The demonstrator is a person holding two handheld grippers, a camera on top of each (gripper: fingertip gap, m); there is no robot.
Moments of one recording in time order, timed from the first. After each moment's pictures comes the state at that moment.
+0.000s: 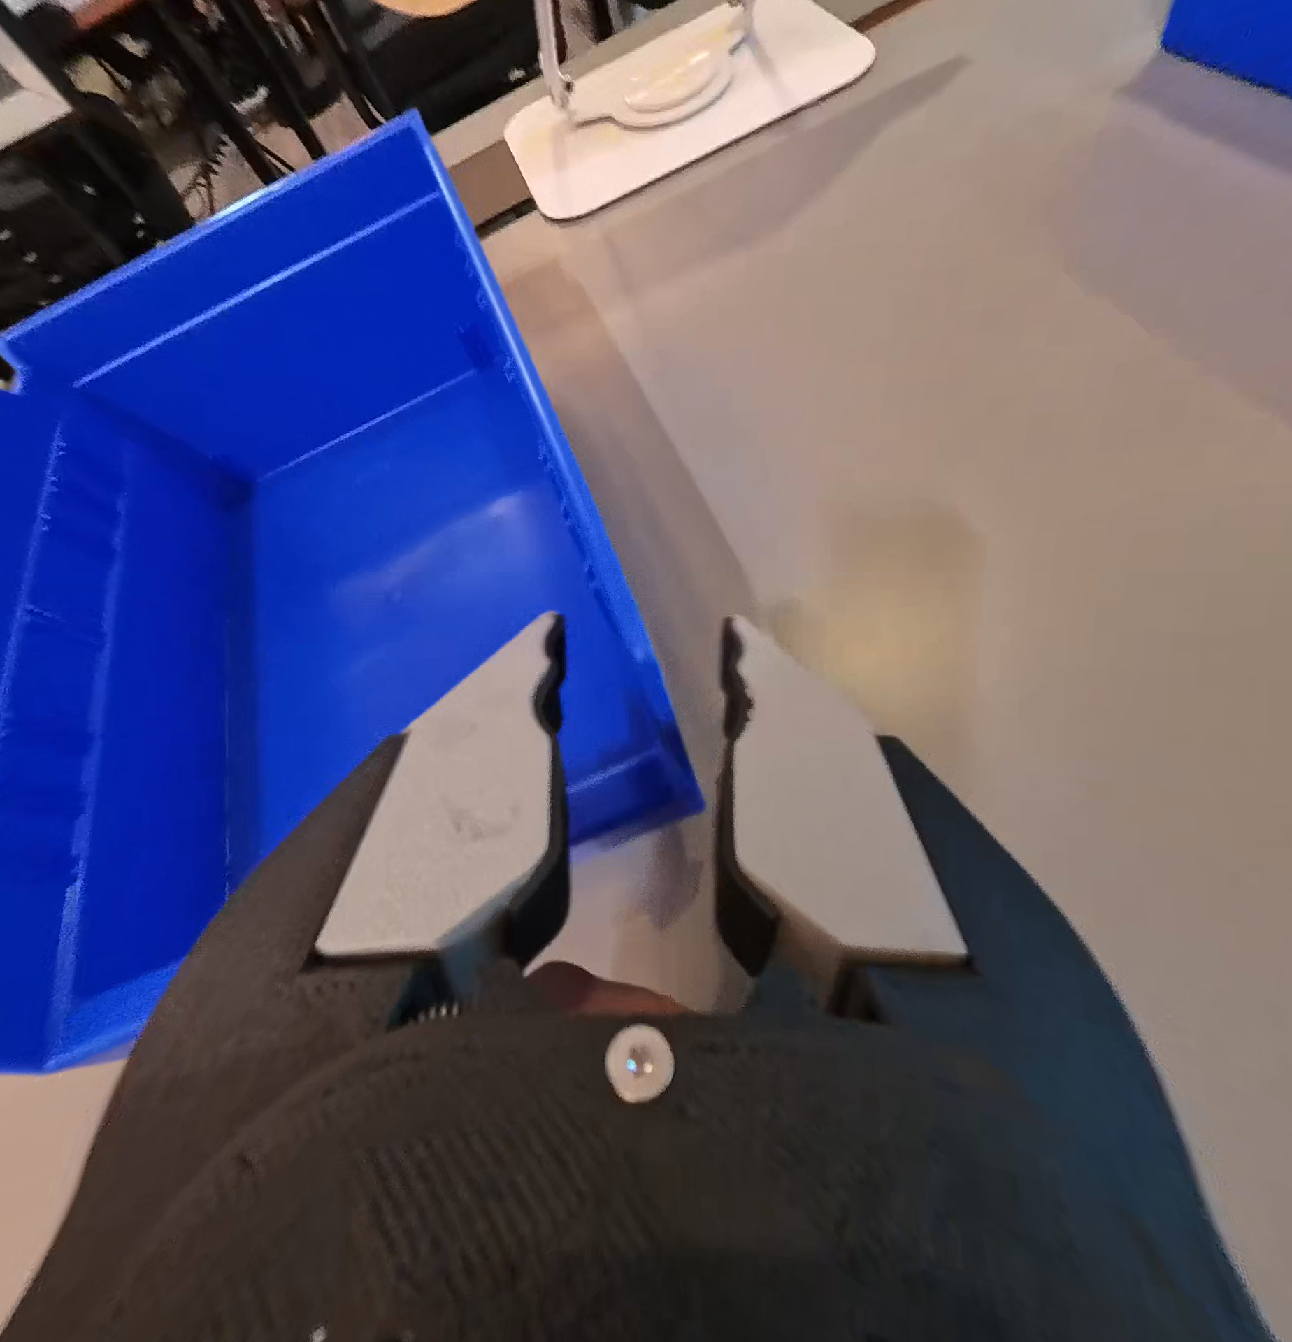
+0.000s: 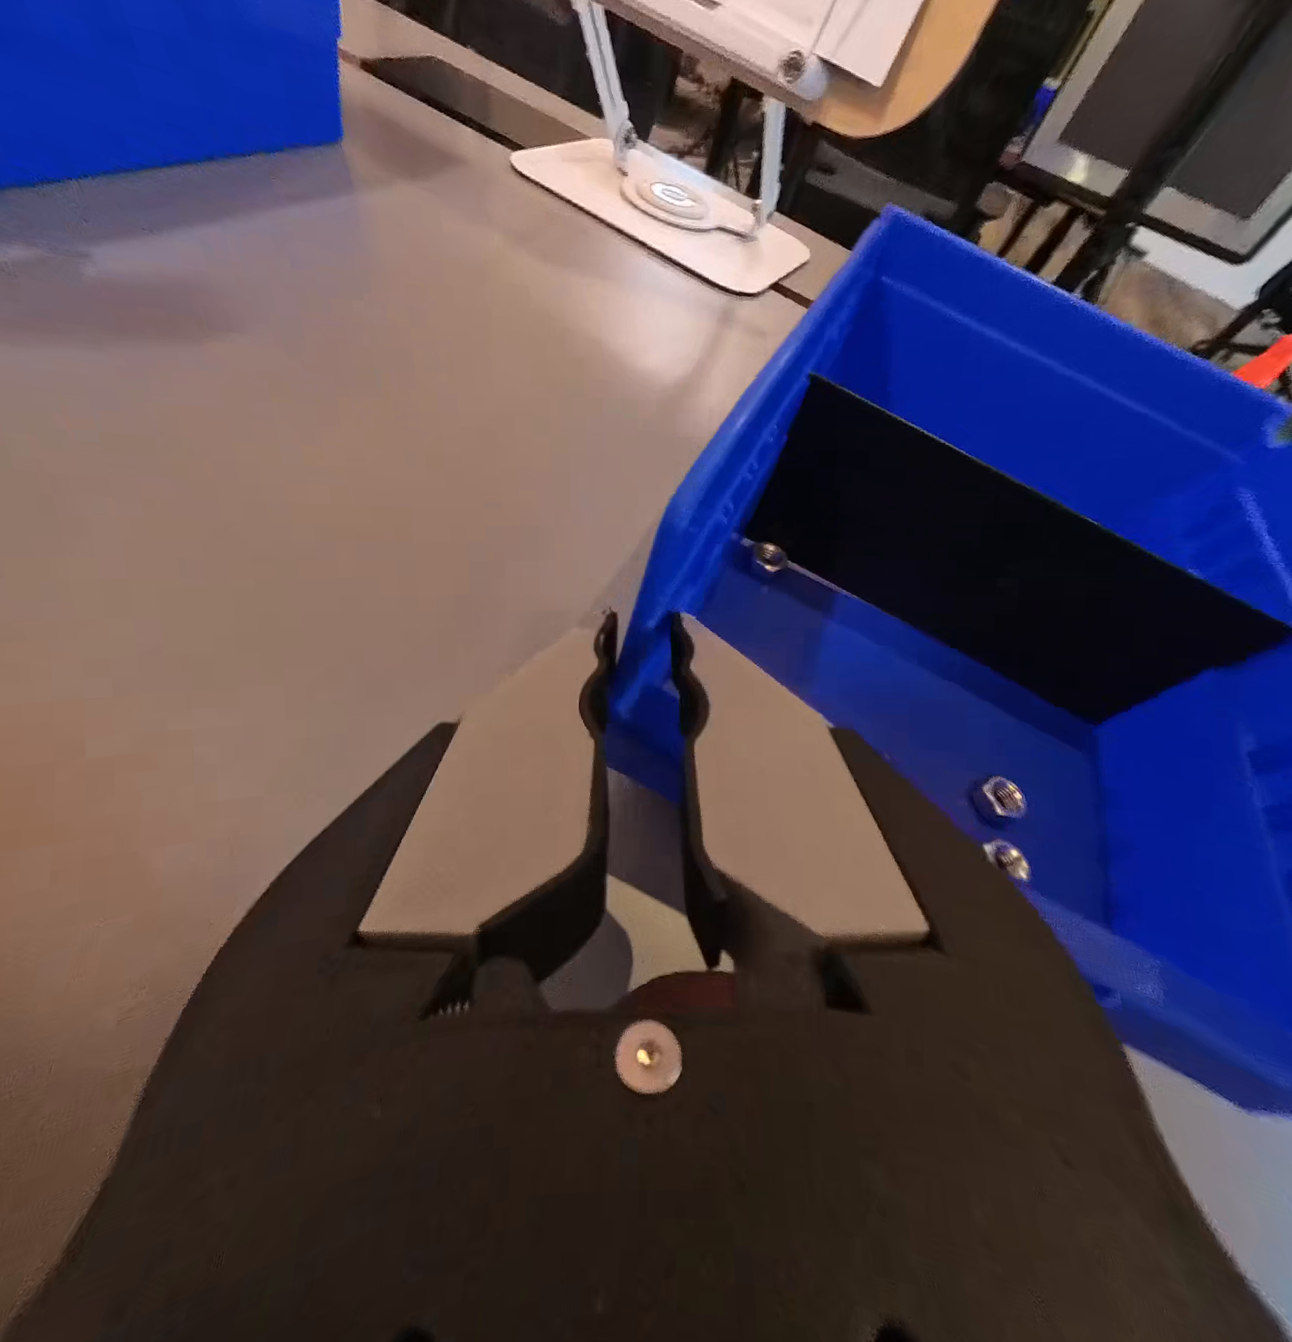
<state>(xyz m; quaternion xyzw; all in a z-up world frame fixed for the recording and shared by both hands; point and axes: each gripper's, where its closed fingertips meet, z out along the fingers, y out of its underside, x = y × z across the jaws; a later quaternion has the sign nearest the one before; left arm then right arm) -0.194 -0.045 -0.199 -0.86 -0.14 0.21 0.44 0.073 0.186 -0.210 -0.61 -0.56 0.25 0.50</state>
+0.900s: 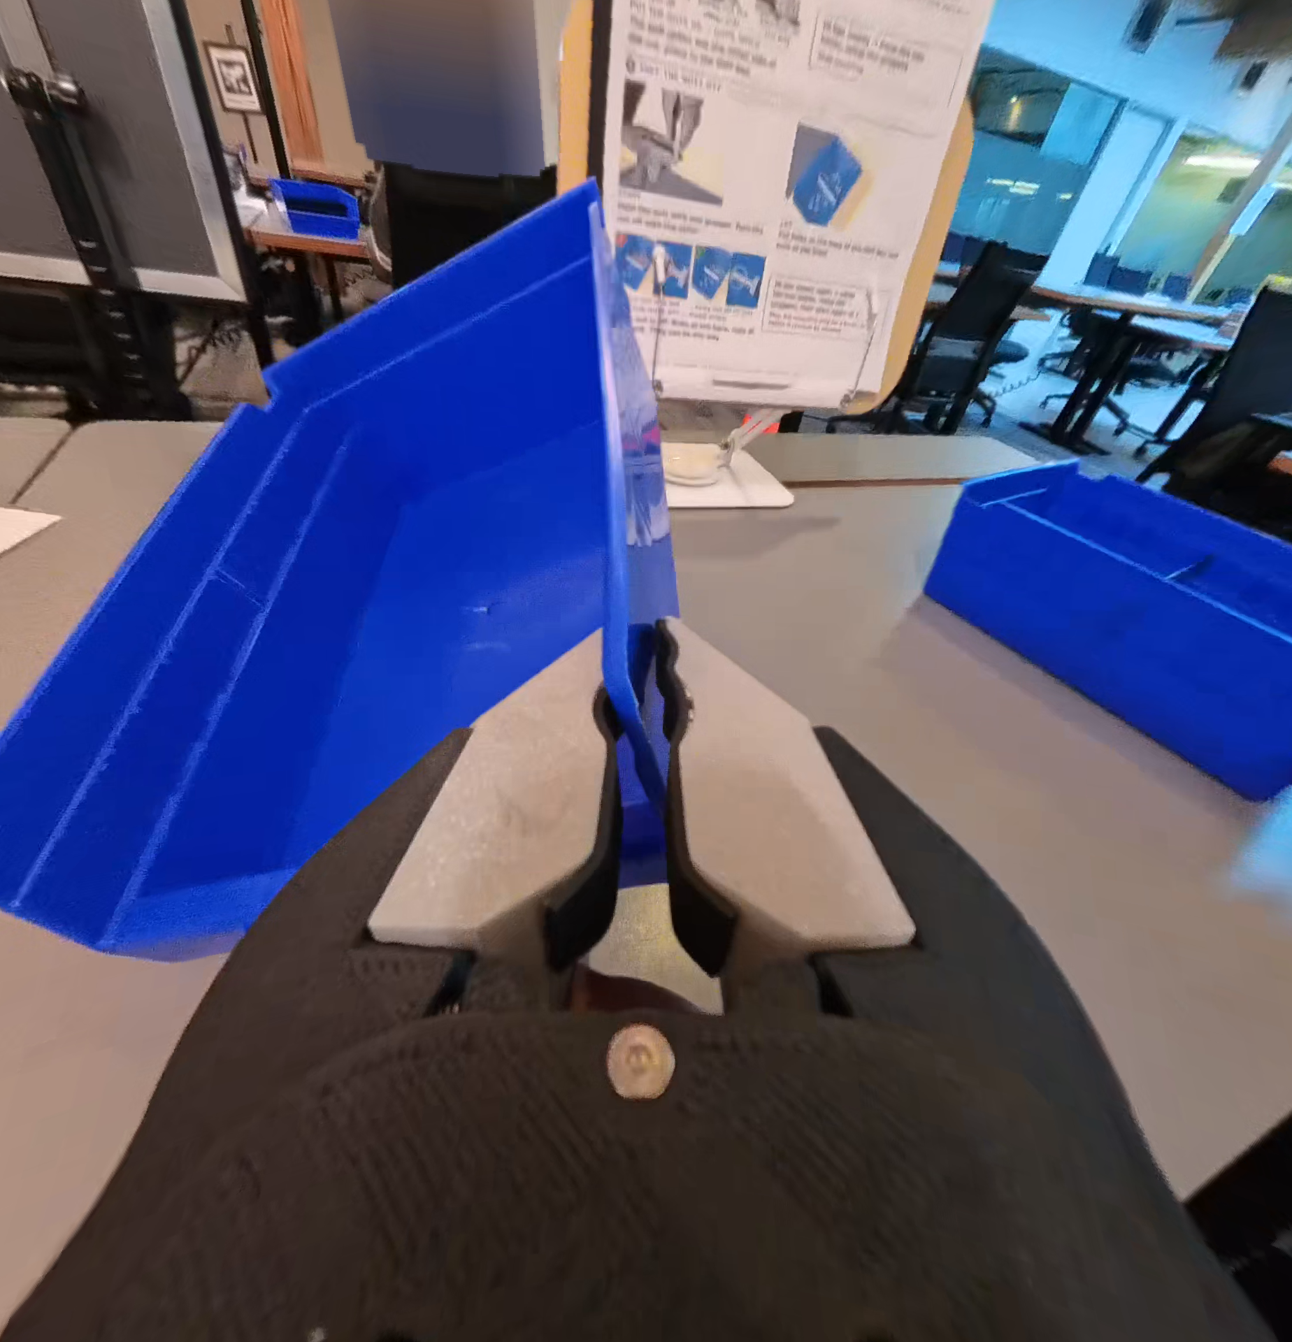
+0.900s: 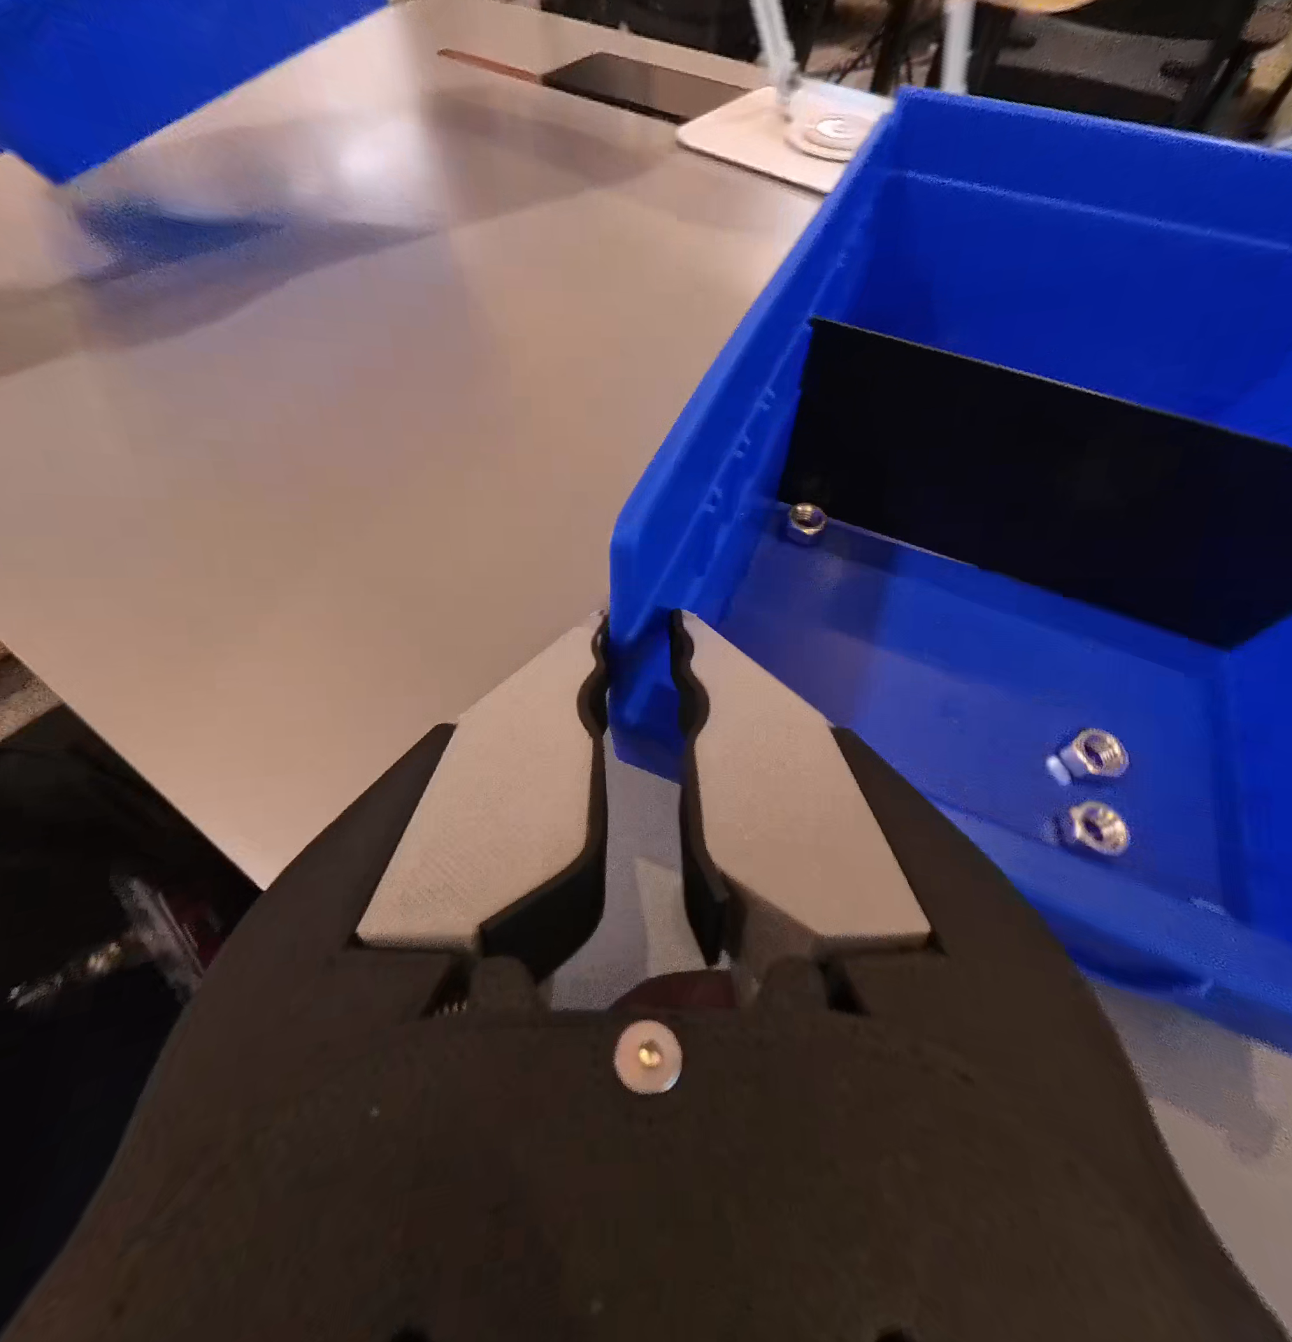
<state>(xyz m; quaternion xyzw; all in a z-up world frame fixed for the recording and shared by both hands) -0.216 -0.131 -0.102 -0.72 -0.22 0.09 0.65 0.100 0.128 -0.208 -0.64 -0.56 0.34 0.40</state>
